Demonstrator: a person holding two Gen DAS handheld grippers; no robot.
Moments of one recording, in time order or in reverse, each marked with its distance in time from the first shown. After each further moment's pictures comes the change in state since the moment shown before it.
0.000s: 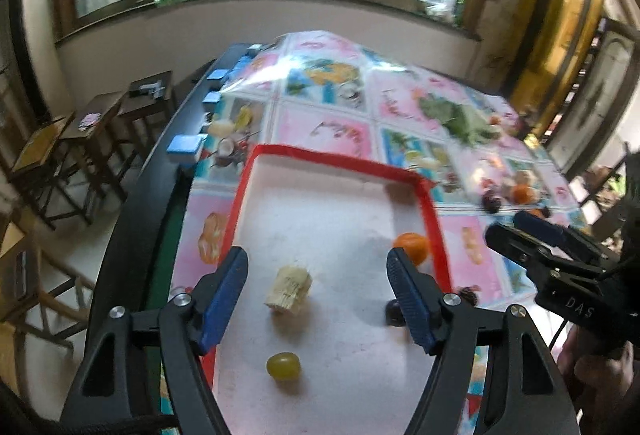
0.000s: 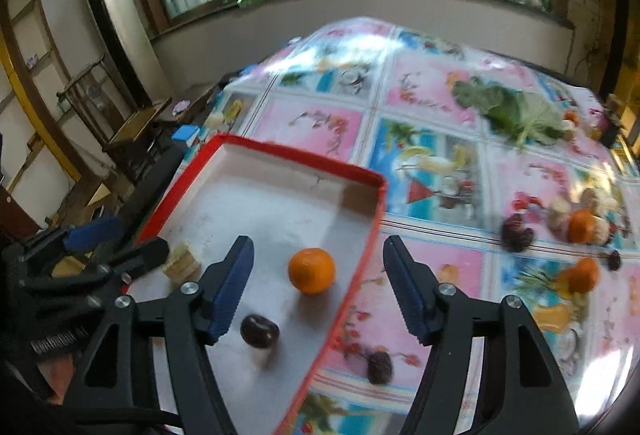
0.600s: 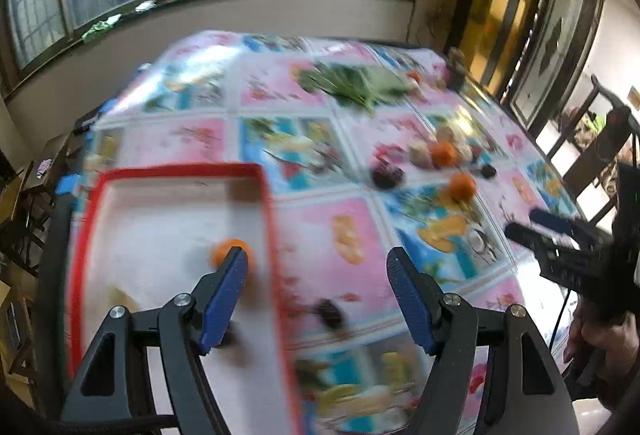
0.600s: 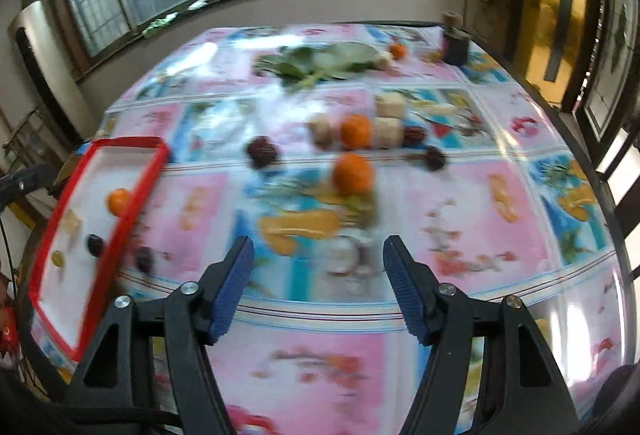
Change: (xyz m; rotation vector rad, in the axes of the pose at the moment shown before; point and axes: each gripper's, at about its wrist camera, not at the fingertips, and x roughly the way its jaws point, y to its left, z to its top) left arm 0.047 -0.167 -0.017 0.183 0.053 -0.043; right arm -0.079 -0.188 -0.082 0.194 -0.013 -0.209
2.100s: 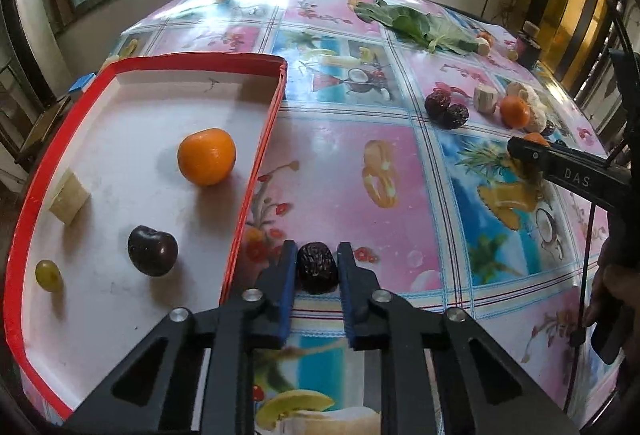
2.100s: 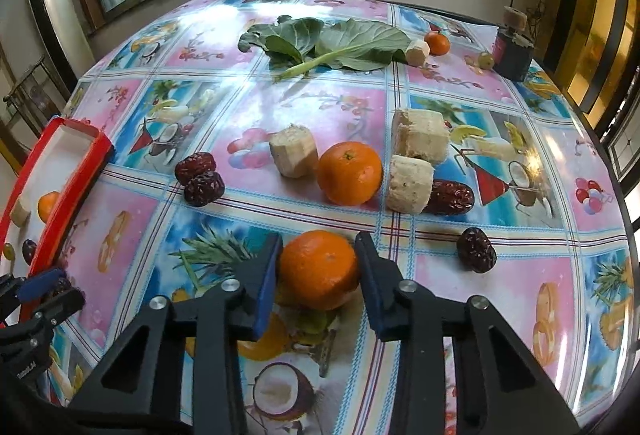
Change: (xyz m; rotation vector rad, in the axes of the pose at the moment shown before) left arm 0.061 -0.010 -0.049 -0.198 0.086 0.187; right arm 0.100 -0.013 0.051 -0.160 0.081 0.043
